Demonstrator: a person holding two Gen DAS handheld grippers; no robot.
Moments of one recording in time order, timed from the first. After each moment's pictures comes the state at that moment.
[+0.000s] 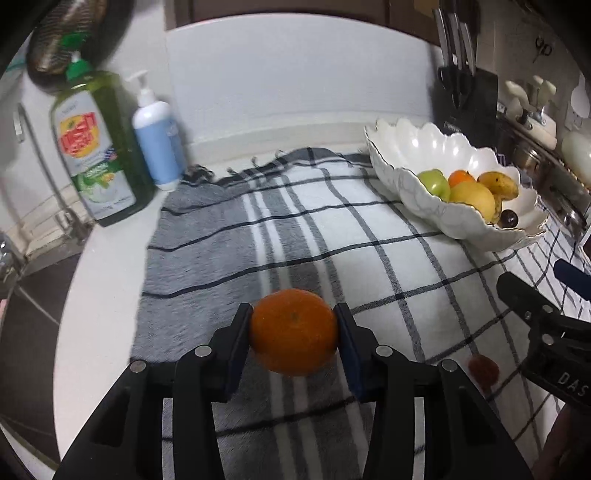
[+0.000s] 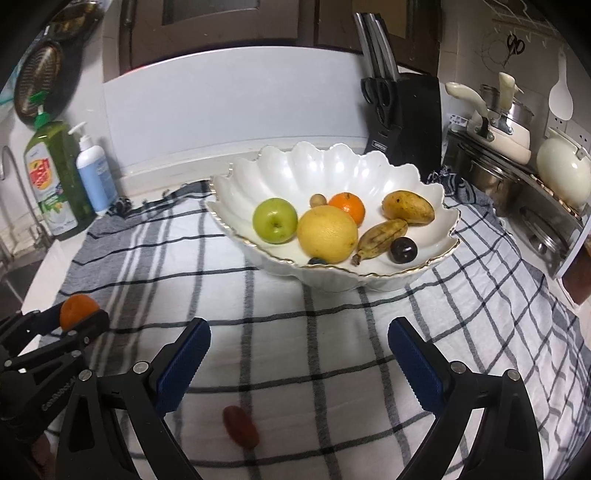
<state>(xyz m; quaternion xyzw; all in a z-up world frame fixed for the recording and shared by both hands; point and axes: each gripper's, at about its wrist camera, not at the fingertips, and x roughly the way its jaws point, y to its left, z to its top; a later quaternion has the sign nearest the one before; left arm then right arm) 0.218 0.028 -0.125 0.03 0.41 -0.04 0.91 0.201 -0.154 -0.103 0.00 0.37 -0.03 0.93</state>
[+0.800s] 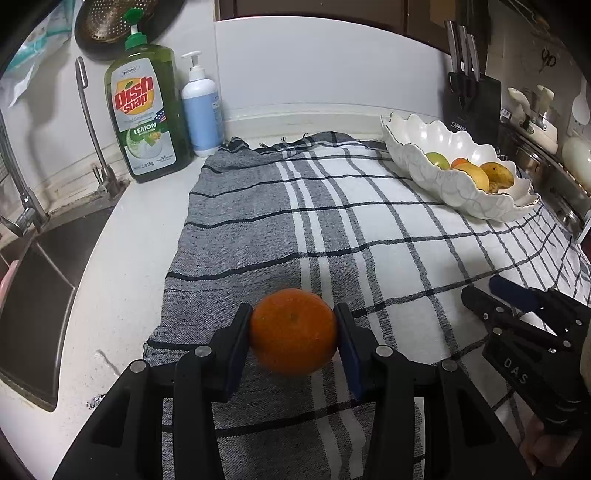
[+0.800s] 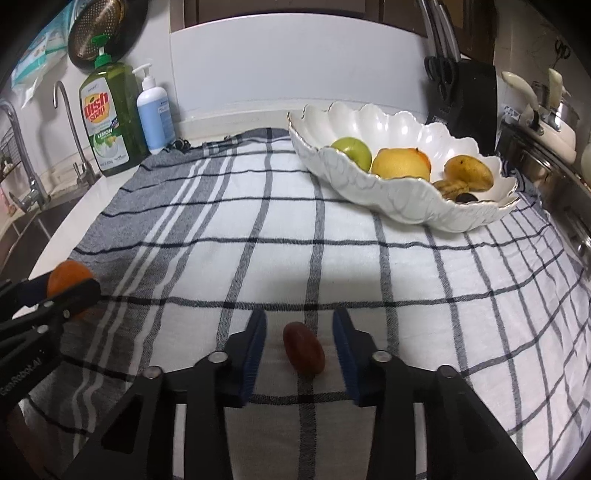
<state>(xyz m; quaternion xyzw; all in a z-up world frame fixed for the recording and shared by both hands) 0.155 0.053 -0.136 0.01 0.41 -0.01 0.91 0.169 -0.125 -0.146 -0.02 0.41 0.06 0.91</state>
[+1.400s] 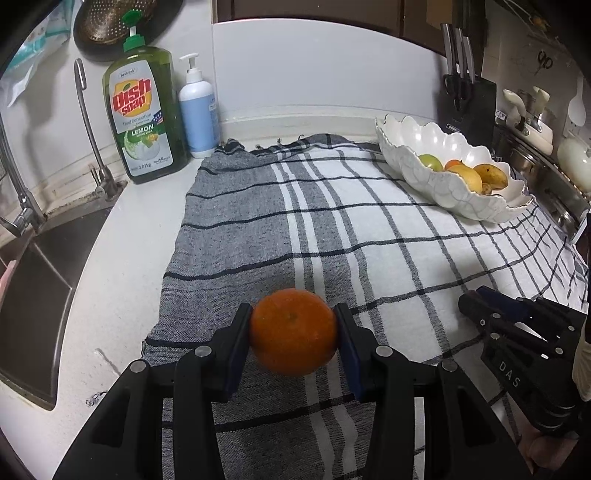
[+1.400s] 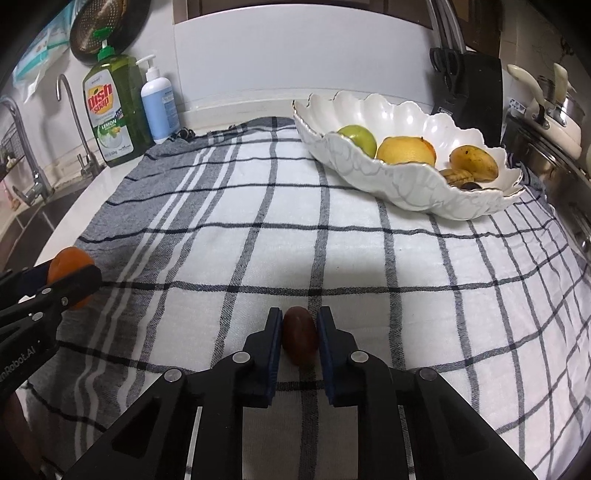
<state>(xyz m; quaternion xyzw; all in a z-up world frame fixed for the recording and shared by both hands) 0.151 0.051 -0.130 0.00 0.41 -0.02 0.91 0.164 -0.127 -0.147 -0.02 0.43 0.07 0.90</state>
